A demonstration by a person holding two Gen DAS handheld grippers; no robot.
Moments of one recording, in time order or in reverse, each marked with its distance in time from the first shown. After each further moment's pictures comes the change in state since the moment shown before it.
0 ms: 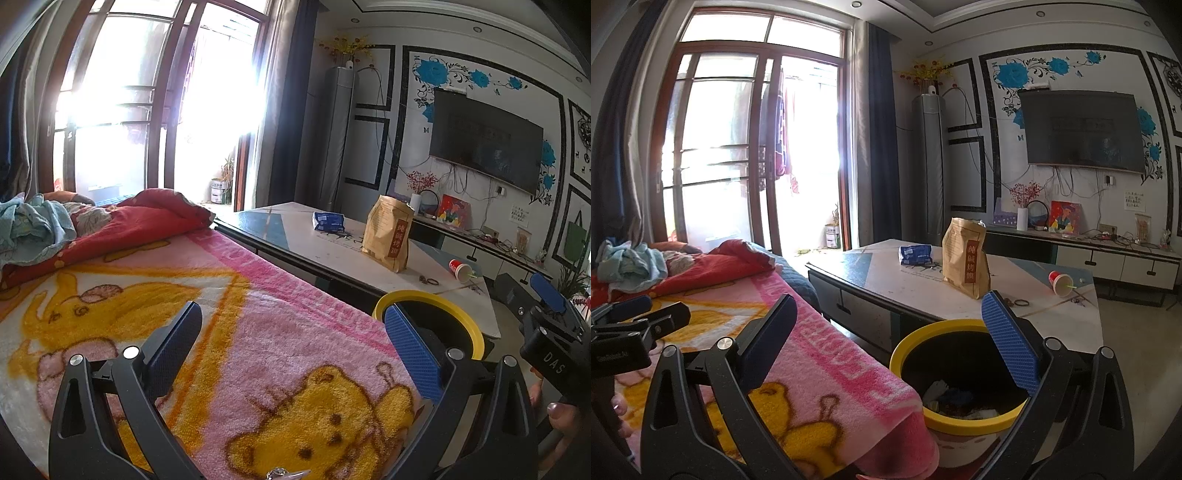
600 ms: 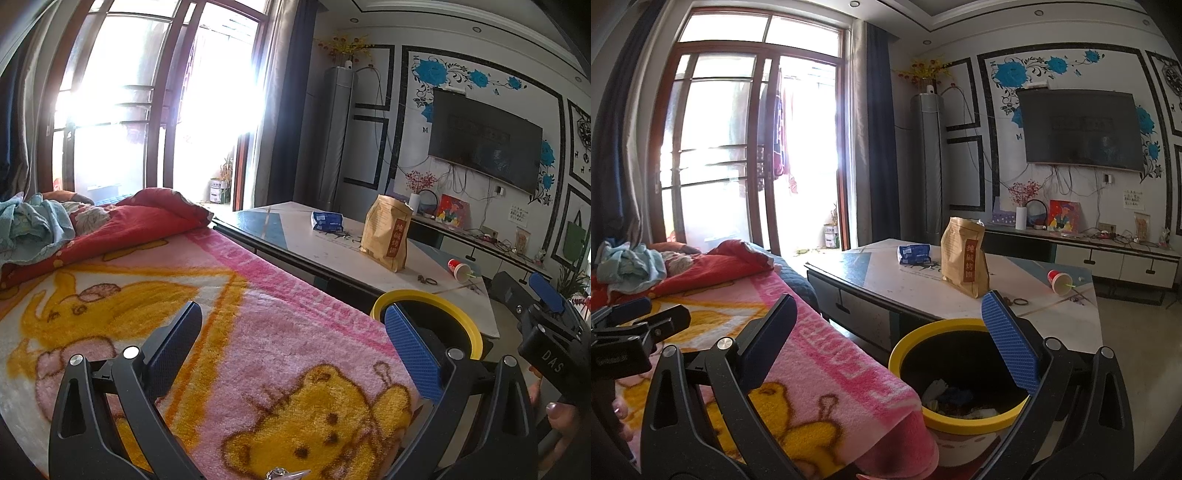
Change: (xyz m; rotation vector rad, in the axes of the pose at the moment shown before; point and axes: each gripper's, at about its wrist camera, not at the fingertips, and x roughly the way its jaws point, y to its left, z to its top) left arm 0.000 -0.001 -0.001 -0.001 -0.001 0.001; right arm -0.002 -0.003 -0.001 0.002 0.002 -0.004
